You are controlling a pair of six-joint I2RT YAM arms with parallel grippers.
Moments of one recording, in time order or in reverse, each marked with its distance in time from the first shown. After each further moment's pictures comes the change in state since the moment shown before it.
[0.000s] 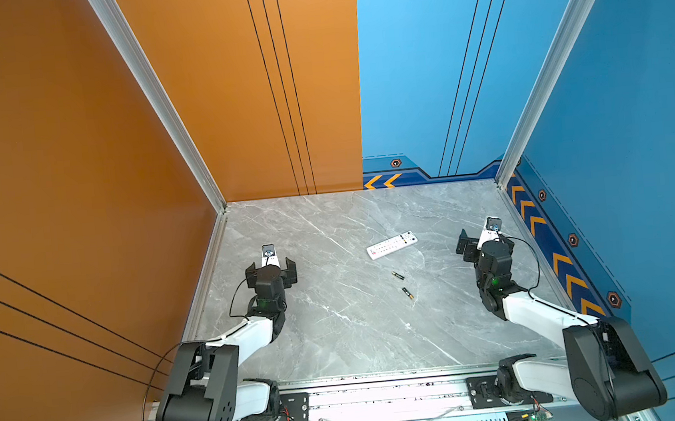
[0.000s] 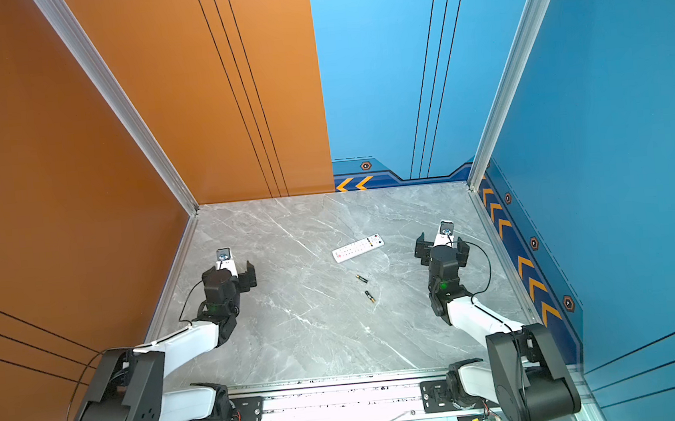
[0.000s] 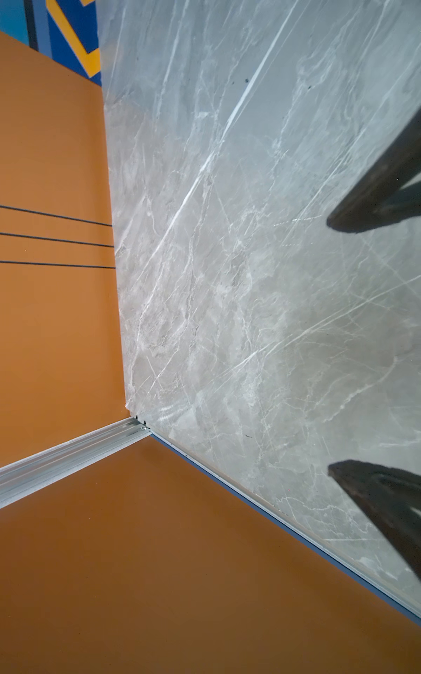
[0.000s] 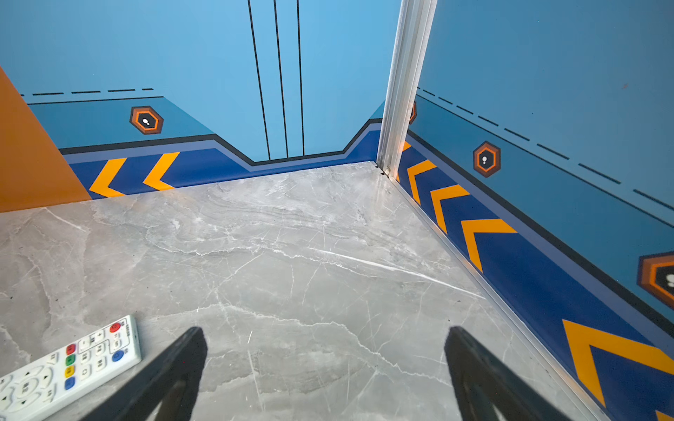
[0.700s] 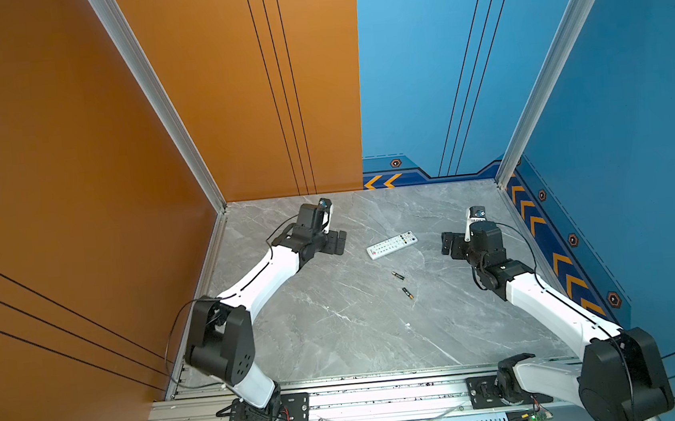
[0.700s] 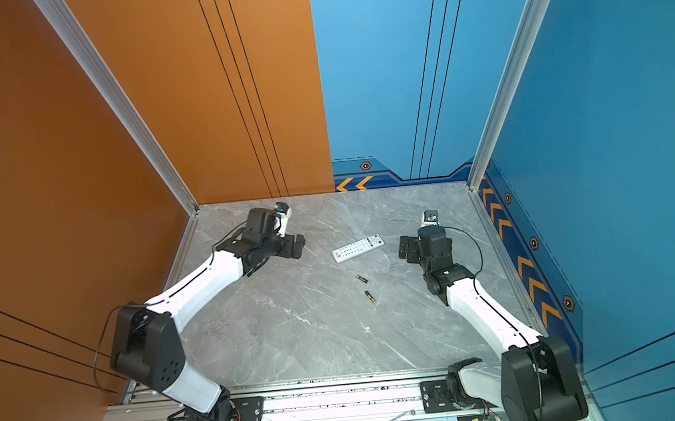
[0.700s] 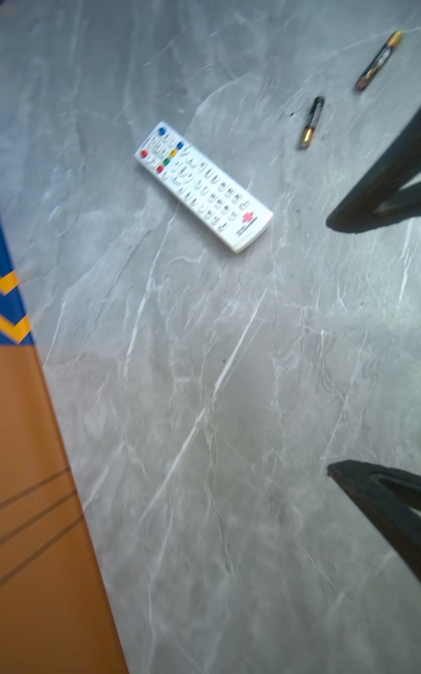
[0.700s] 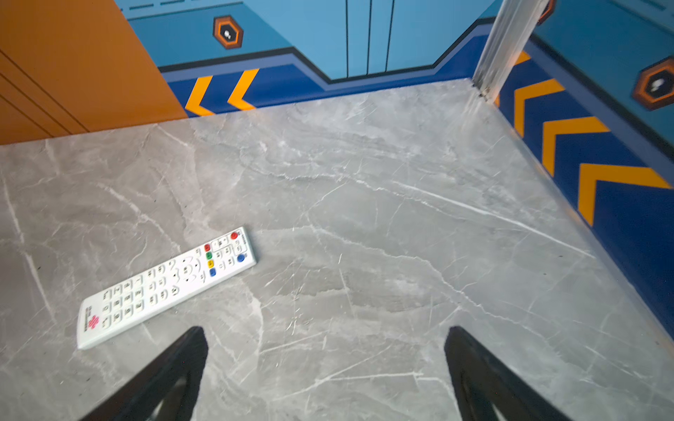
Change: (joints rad) left arm -0.252 0.388 0.903 -0.942 0.407 -0.060; right arm 0.077 -0.022 0.282 -0.605 -0.229 0.143
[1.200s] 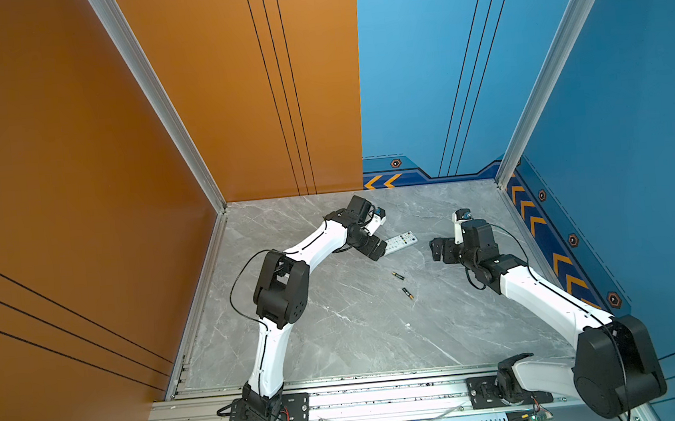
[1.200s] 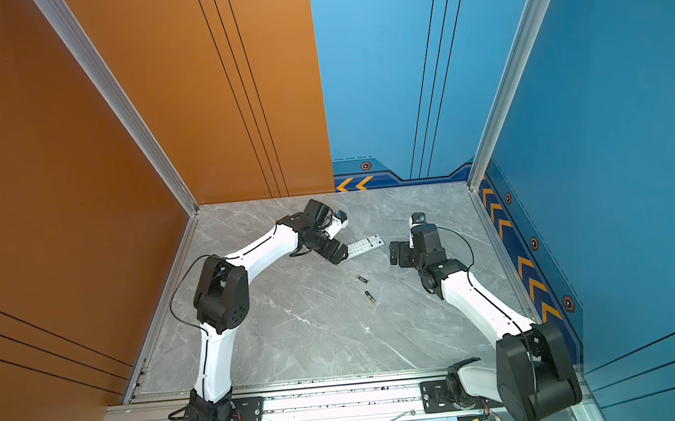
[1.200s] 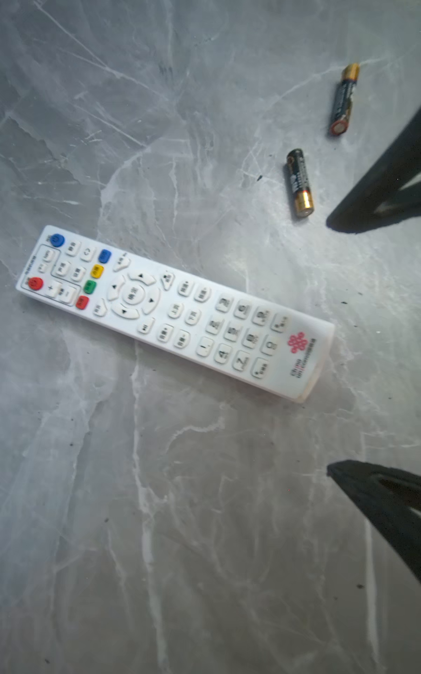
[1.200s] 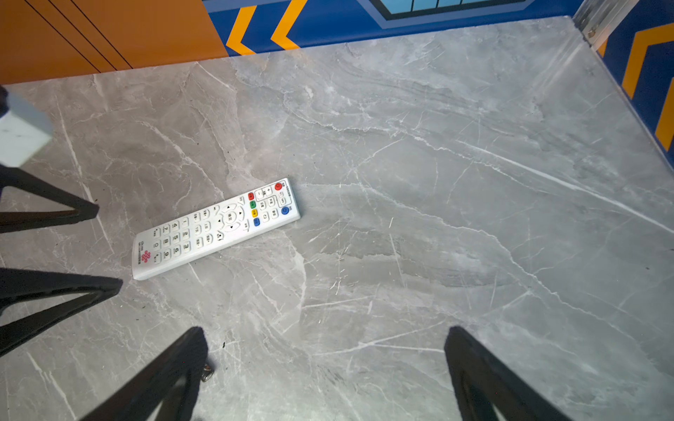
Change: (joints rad) left arm -0.126 0.534 0.538 -0.287 0.205 0.222; right arm 0.026 0.066 0.045 -0.089 -0.132 -0.001
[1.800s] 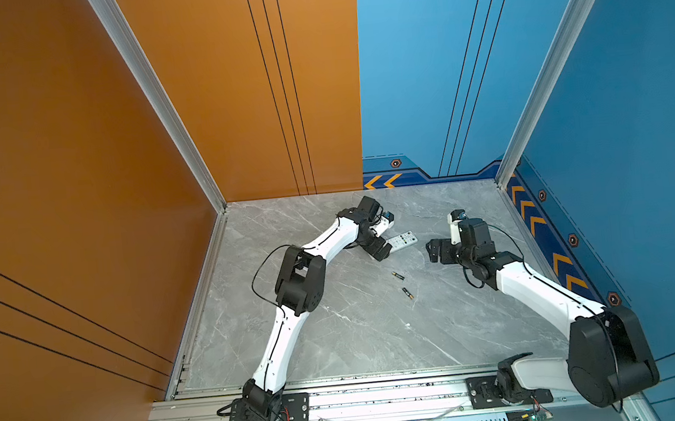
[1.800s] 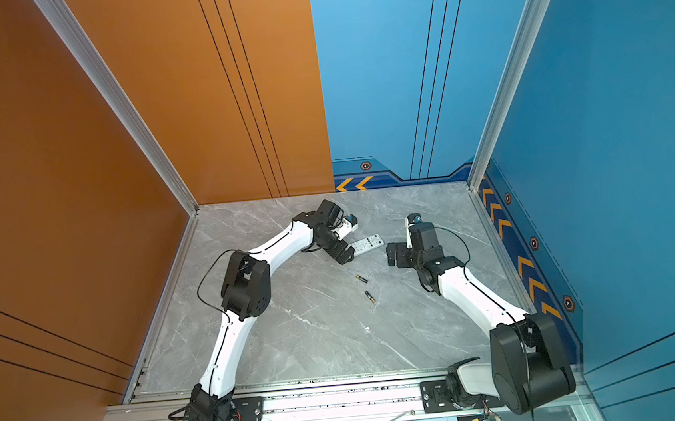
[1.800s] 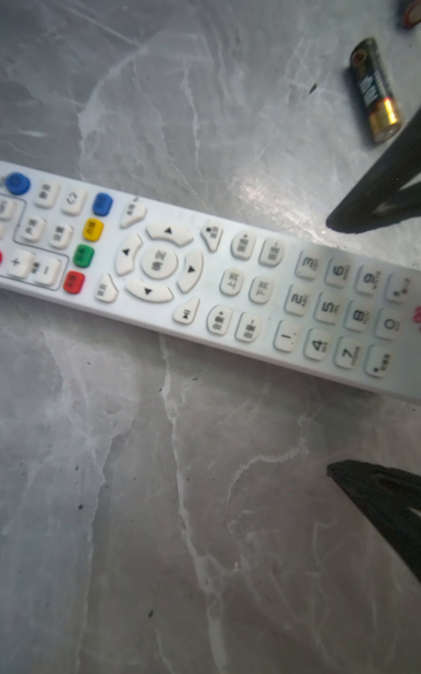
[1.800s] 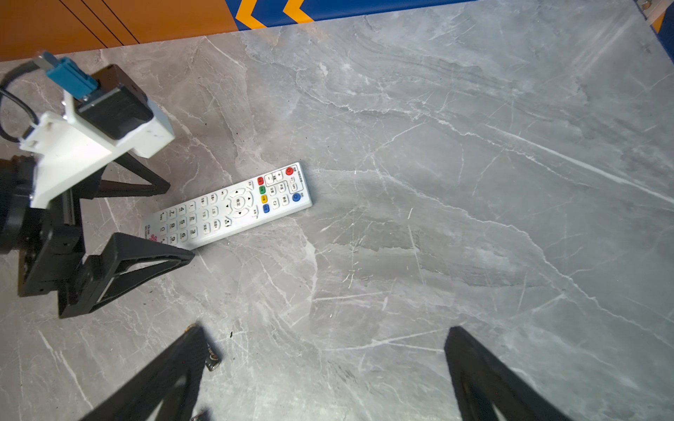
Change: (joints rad) left arm -0.009 0.230 0.255 -0.106 -0.019 0.092; right arm -0.011 0.042 0.018 -0.007 -0.057 -0.011
